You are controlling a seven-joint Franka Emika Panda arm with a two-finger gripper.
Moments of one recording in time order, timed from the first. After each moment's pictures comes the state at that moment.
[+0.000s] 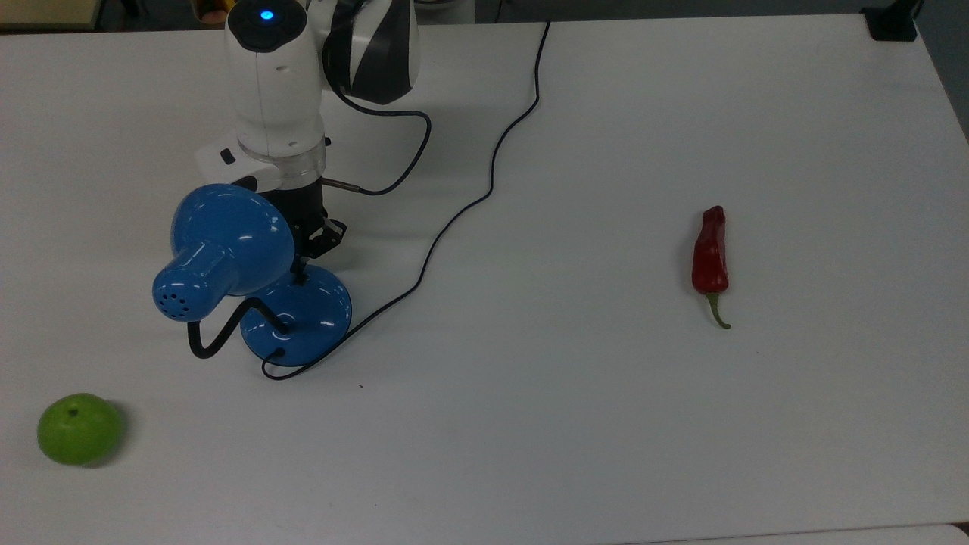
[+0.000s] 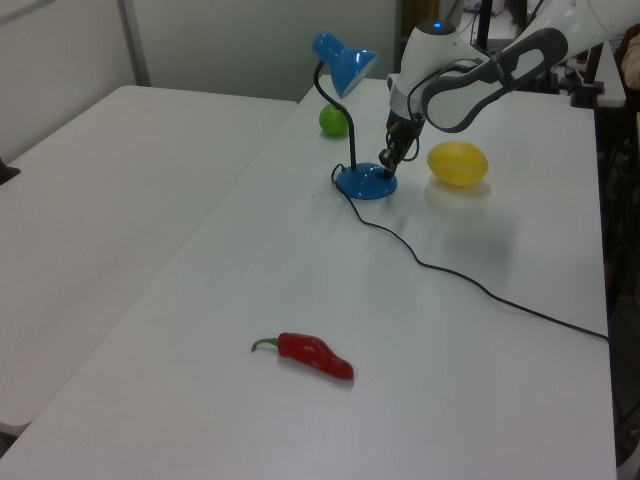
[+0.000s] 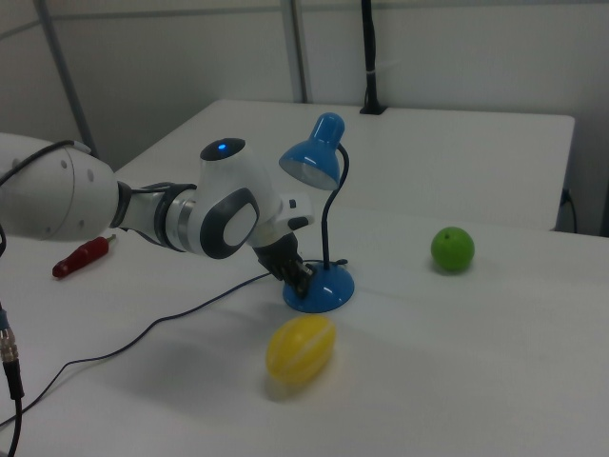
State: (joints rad) arm -0.04 0.44 -0.08 -1.81 -0.08 2.52 0.10
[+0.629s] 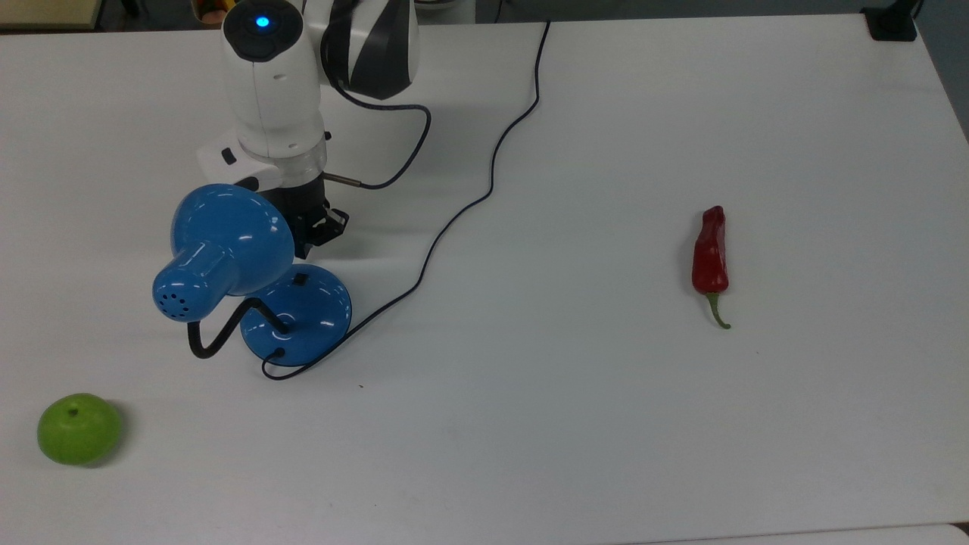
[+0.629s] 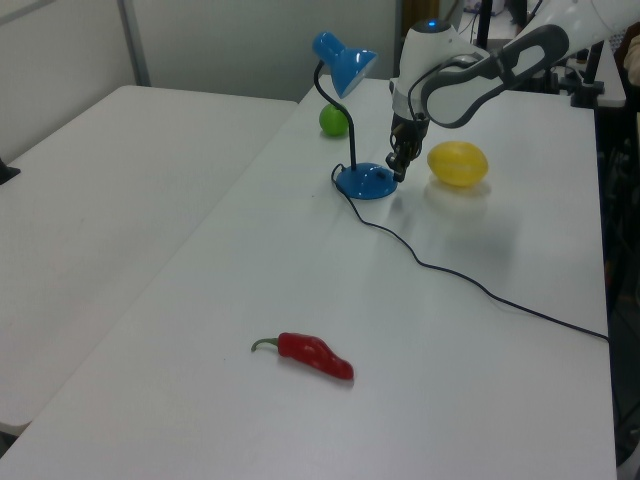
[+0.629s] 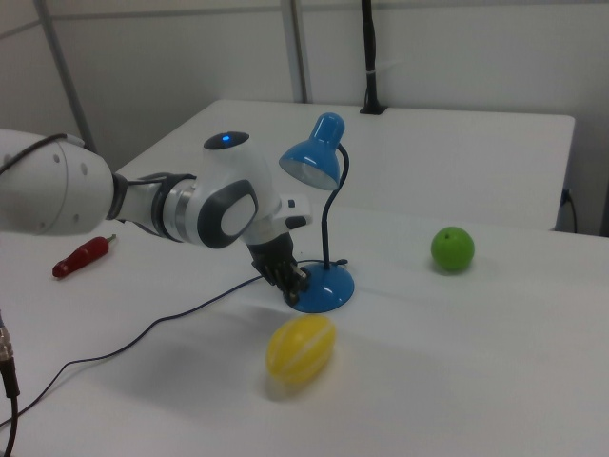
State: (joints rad) arm -0.04 0.42 -0.08 -1.79 -0.08 2.38 0.10
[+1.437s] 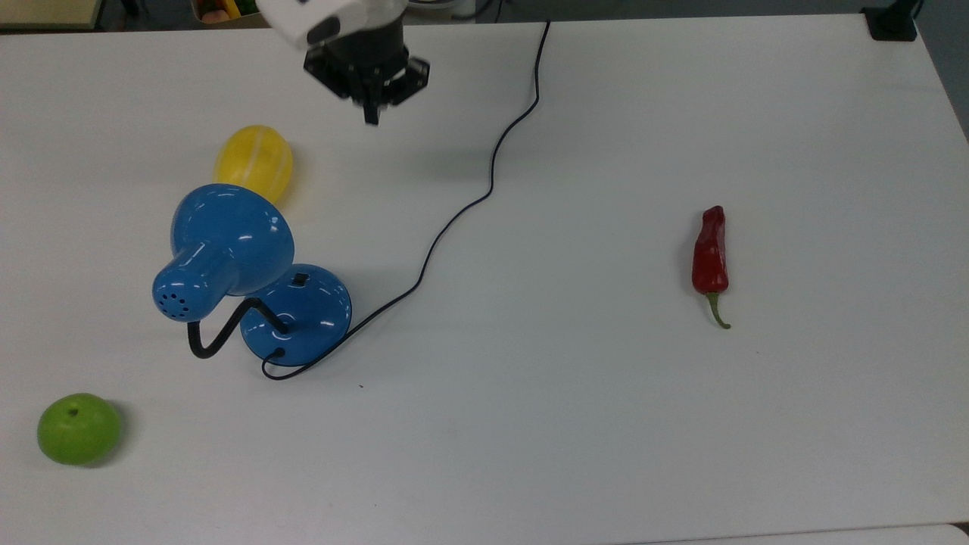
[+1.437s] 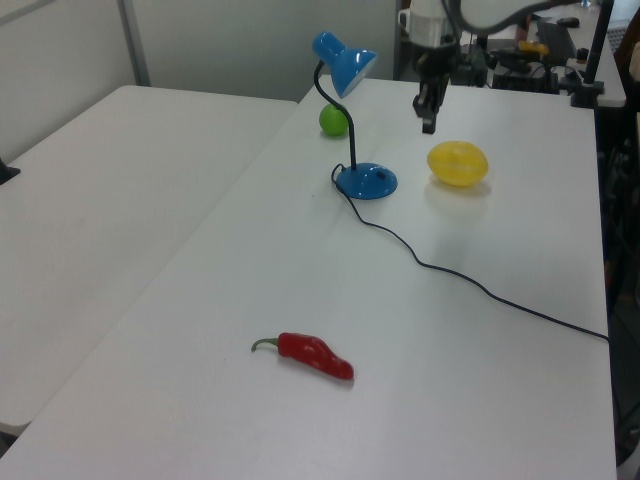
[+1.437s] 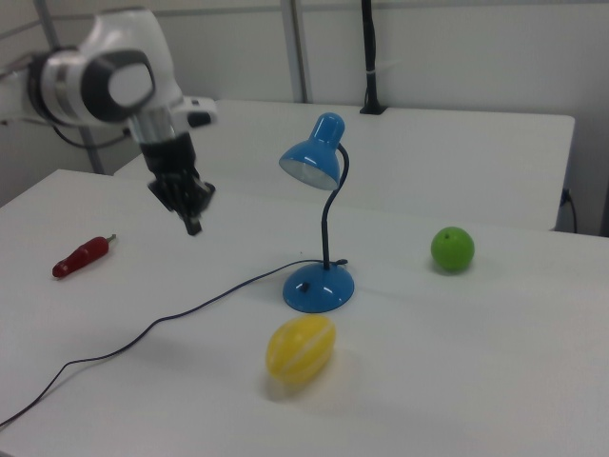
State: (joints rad) arm 0.12 0.11 -0.06 -1.70 -0.08 1.81 0.10
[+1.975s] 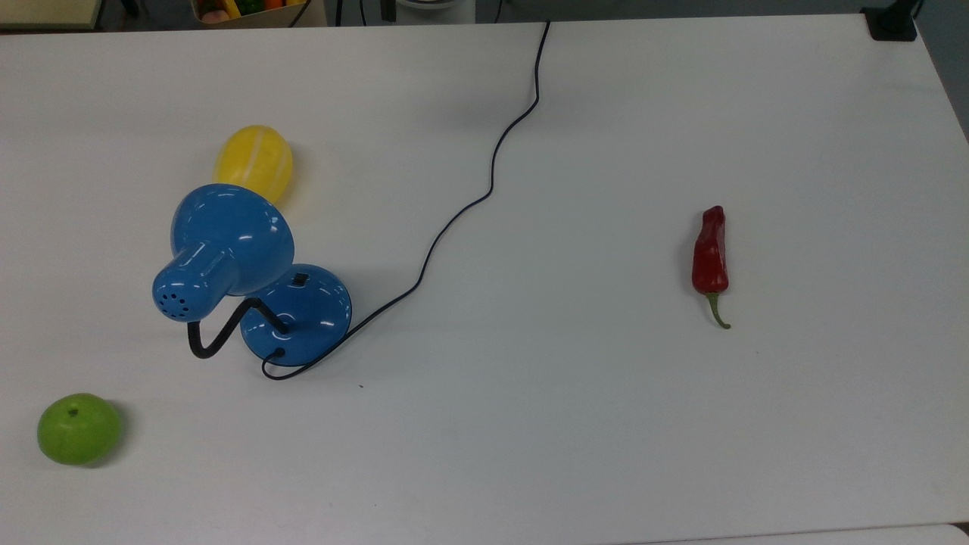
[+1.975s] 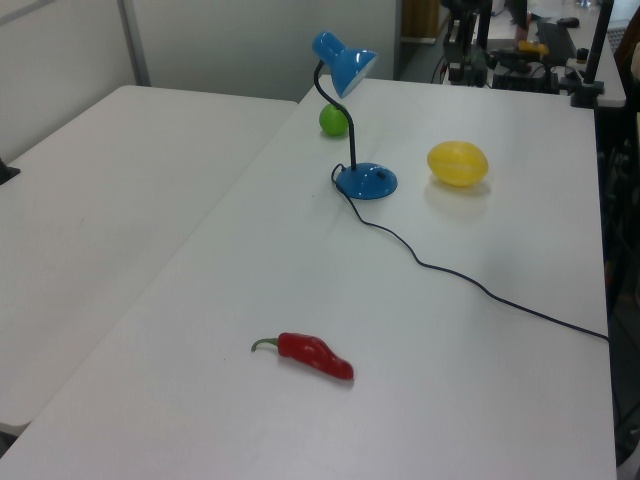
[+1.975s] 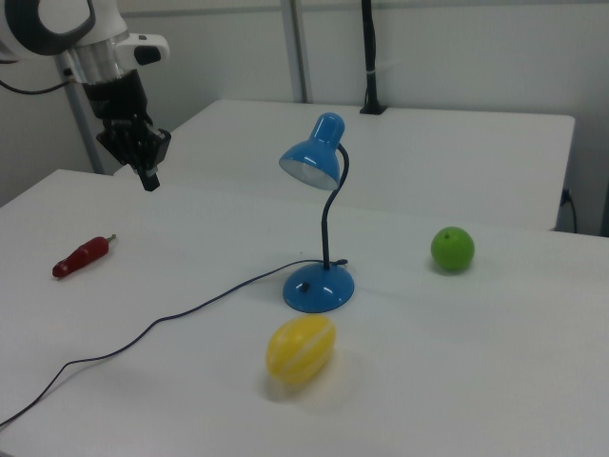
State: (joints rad) arm 0.18 -0.01 -0.07 -1.59 -0.08 1.60 0.07
